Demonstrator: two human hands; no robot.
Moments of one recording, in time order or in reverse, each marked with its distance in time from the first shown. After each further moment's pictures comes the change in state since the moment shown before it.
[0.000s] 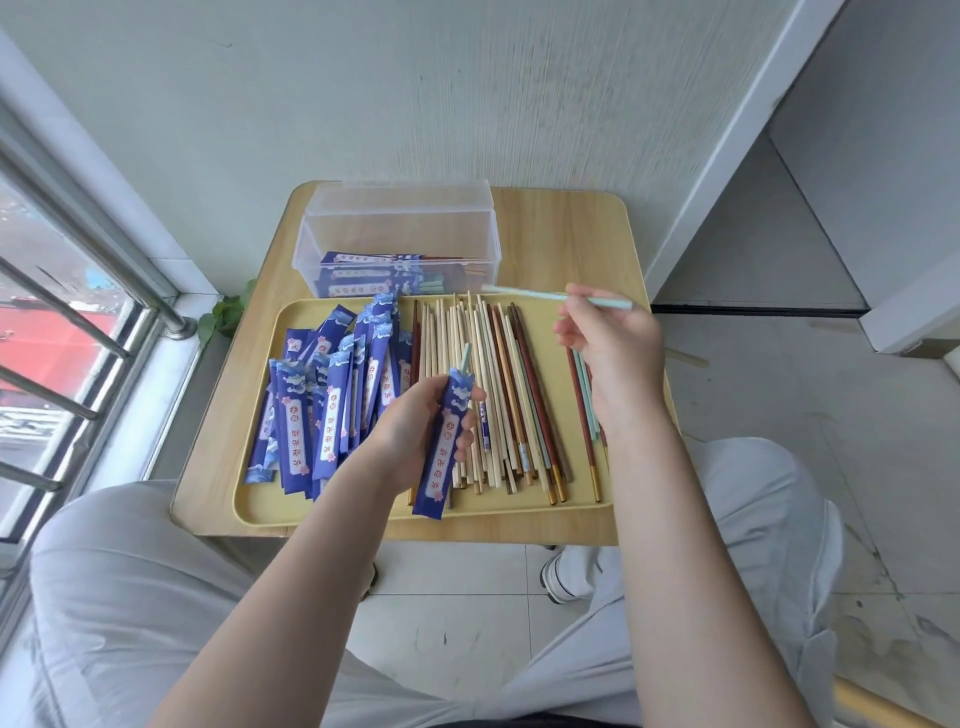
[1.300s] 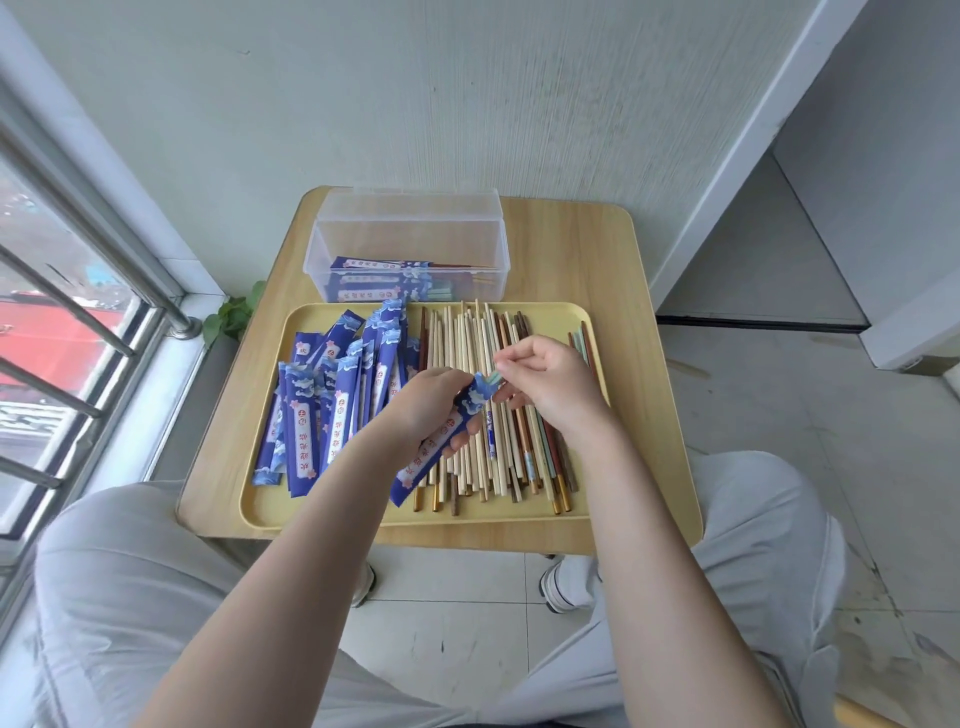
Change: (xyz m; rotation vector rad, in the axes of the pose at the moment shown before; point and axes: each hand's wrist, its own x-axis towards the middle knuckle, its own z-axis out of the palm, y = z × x) left_hand -0.003 0.035 0.009 0.465 0.076 0.055; right_hand -0.009 0.029 0.022 -0.505 -0.426 0.103
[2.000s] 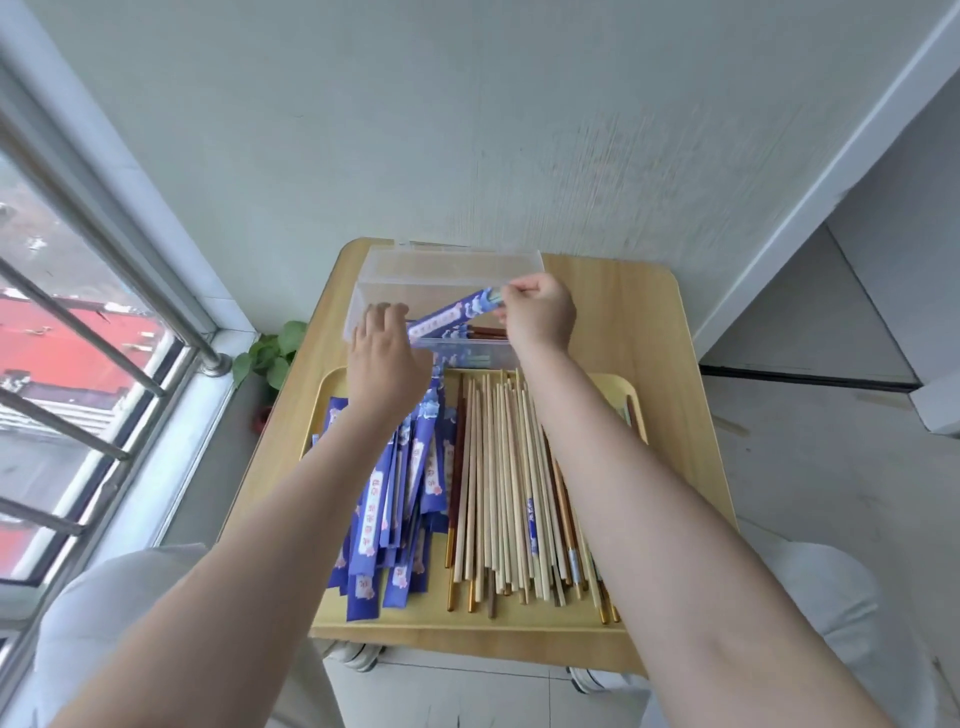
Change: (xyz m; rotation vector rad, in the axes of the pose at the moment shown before) left_hand 0.085 0.039 -0.108 0.875 0.807 0.335; right_hand 0.168 -0.076 0.057 0.012 0.475 -0.087
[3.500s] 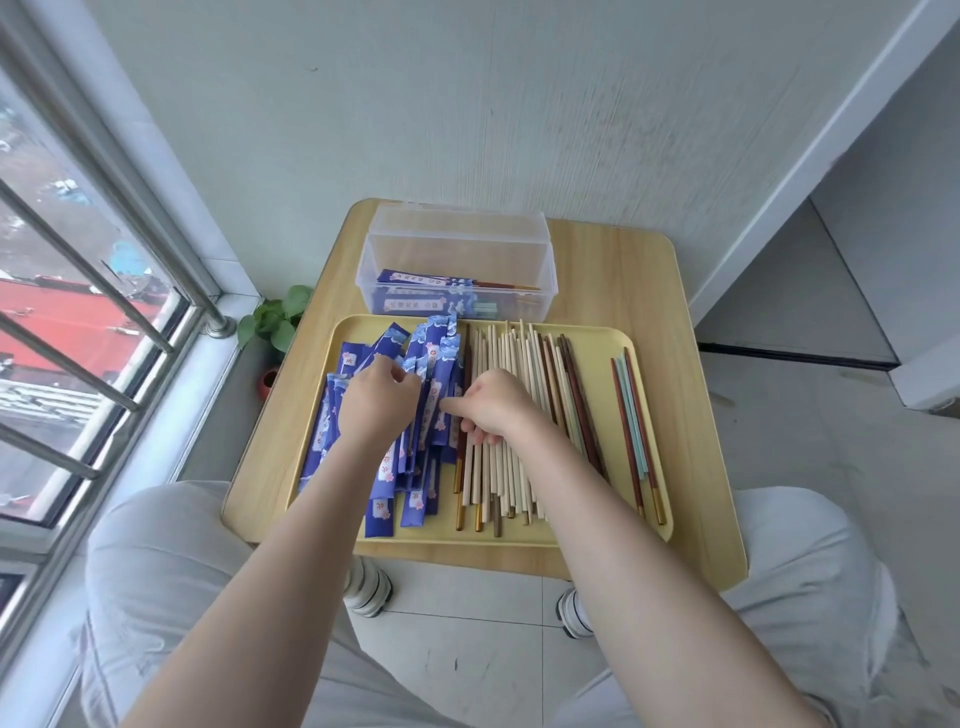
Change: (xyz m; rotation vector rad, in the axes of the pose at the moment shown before) left_hand -0.092 -0.033 0.006 -0.193 -0.177 -0.371; right_hand -0.130 0.048 -0.016 -0.539 -0.725 0.195
